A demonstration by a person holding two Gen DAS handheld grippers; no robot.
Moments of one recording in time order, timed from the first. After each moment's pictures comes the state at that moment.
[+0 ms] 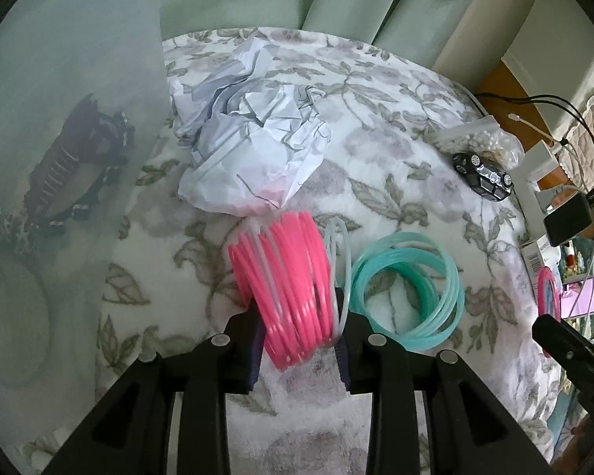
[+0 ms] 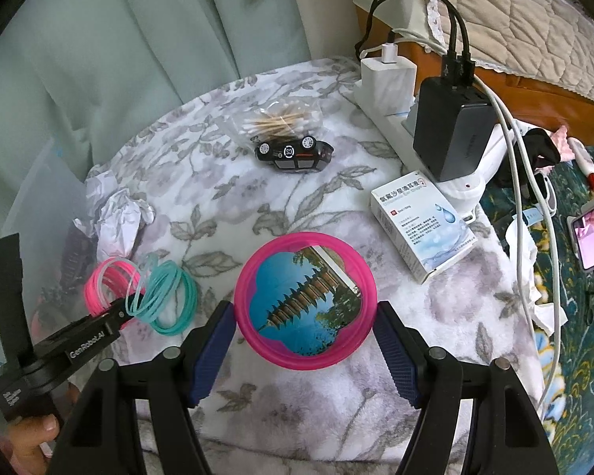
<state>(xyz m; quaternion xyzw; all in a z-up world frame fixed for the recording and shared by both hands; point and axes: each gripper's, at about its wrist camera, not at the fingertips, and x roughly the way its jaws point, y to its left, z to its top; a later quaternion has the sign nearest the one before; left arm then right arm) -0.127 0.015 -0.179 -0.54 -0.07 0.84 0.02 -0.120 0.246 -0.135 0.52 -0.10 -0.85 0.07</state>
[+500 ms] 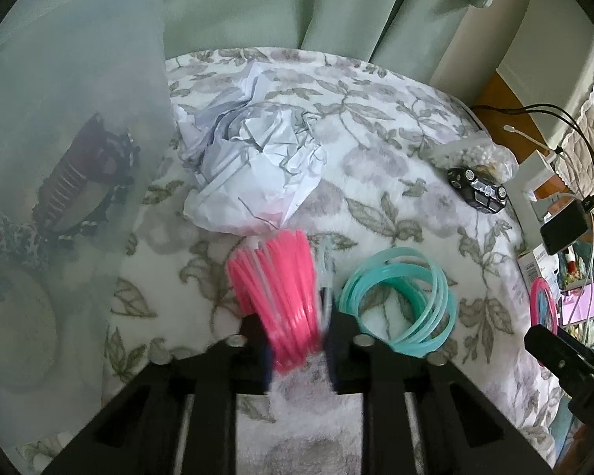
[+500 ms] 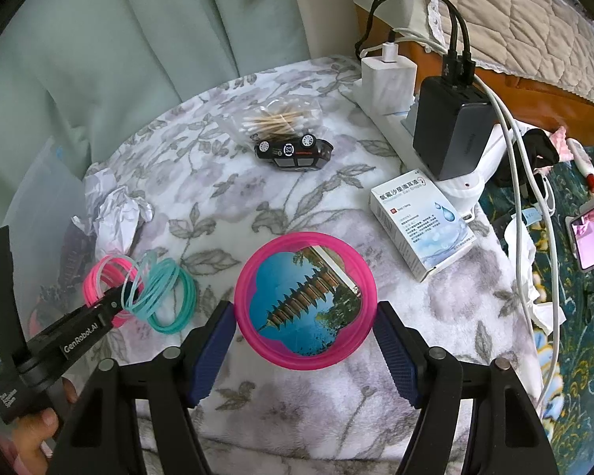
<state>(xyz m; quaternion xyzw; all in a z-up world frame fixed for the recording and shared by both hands) -0.125 0.016 -0.169 -0.51 -0.07 0.86 0.01 -0.117 0.241 -0.136 0.52 -0.10 -0.85 0.06</state>
